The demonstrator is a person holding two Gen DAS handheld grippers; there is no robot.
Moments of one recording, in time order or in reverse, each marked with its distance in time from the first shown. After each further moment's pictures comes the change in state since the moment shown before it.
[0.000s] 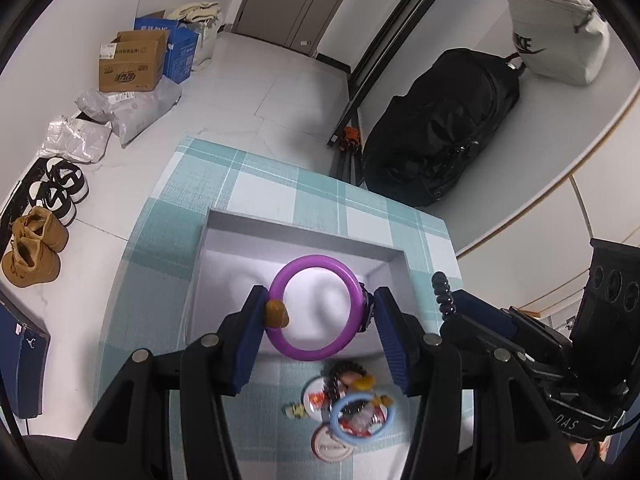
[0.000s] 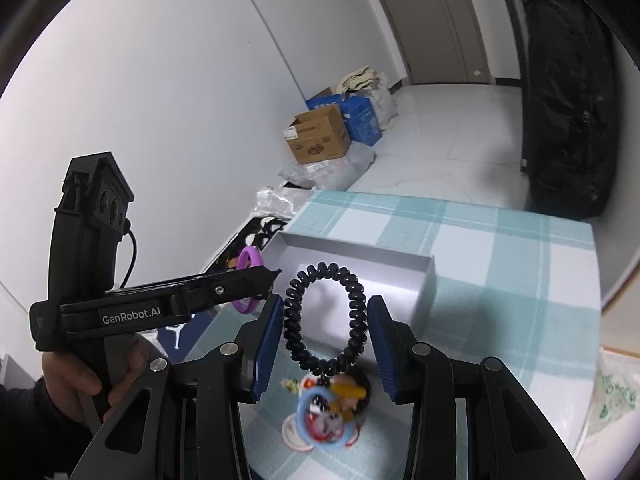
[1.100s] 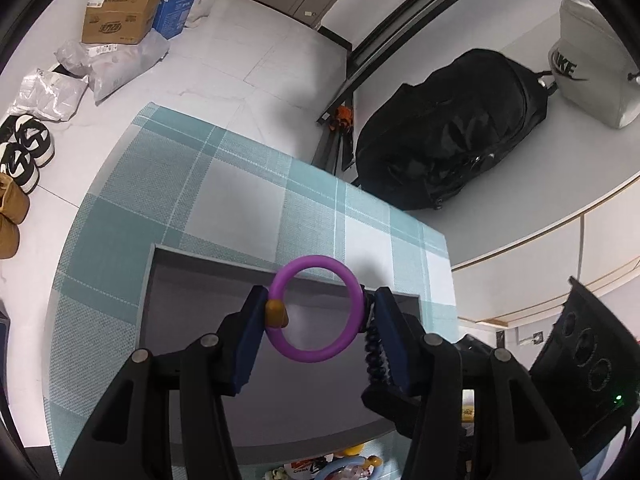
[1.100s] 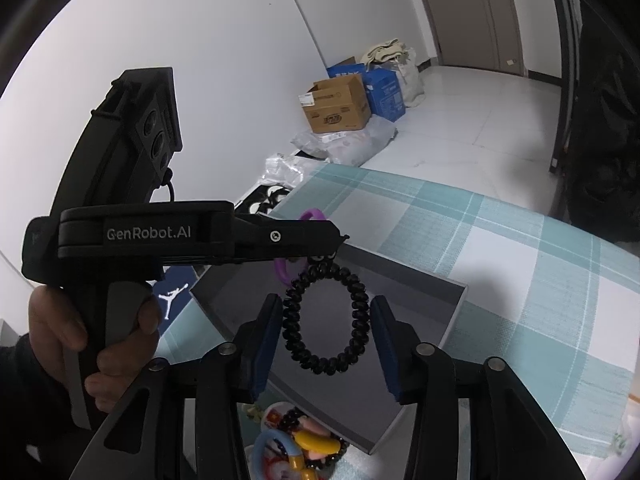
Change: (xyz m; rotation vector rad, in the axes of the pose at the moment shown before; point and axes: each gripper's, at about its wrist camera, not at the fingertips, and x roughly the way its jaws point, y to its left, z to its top) left arm 0.056 0.013 0.034 -0.108 0.113 -0.104; right arm 0.060 -0.011 0.006 -0.088 0.081 0.022
